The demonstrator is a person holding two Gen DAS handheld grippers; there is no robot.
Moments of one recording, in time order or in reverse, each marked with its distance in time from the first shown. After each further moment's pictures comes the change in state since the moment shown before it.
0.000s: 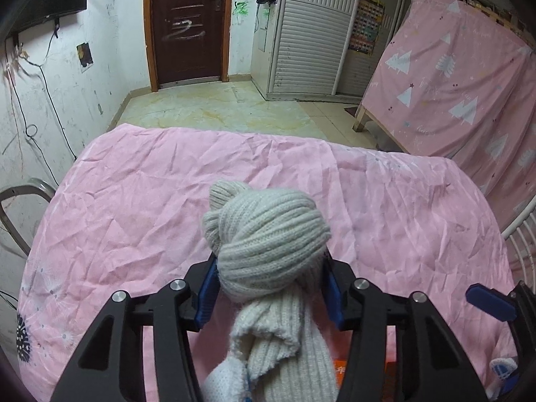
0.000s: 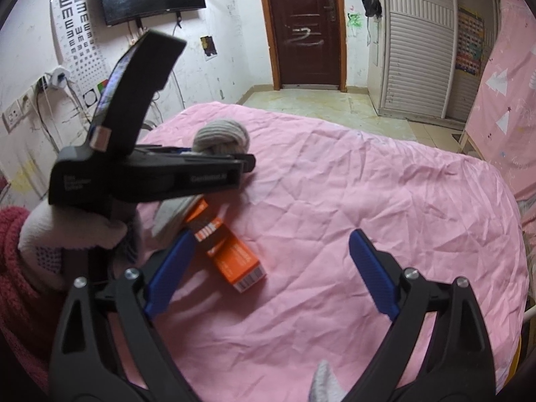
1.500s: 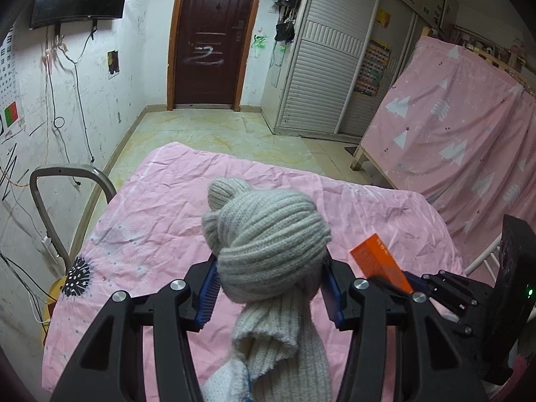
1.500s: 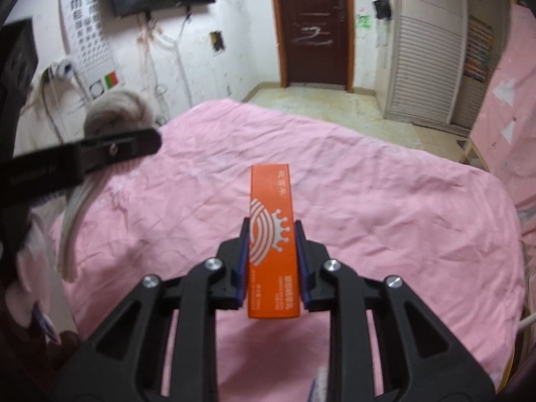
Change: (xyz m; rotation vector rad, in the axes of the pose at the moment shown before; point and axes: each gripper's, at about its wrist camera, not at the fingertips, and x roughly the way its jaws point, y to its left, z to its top) left arm -0.121 0.022 -0.038 -0.083 -0.156 -0.012; right arm -0.013 0.006 0.005 -0.016 -0.003 -0.002
